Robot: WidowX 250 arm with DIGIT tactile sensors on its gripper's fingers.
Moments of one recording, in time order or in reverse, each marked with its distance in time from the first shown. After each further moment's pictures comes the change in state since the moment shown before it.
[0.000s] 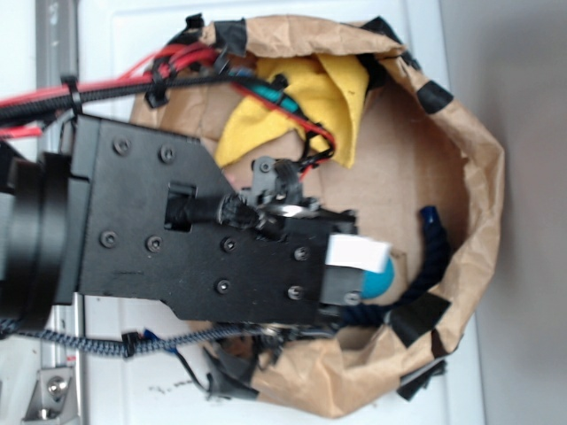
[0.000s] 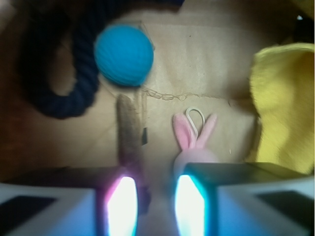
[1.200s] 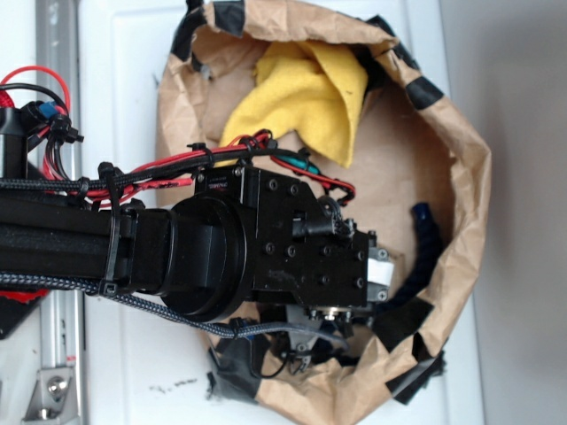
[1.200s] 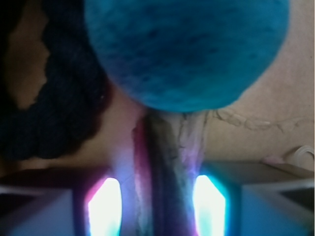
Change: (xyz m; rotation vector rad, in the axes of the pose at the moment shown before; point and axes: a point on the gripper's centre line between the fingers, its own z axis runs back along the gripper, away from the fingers) arm 0.016 -0.035 -0.065 -0.142 0.054 -0.060
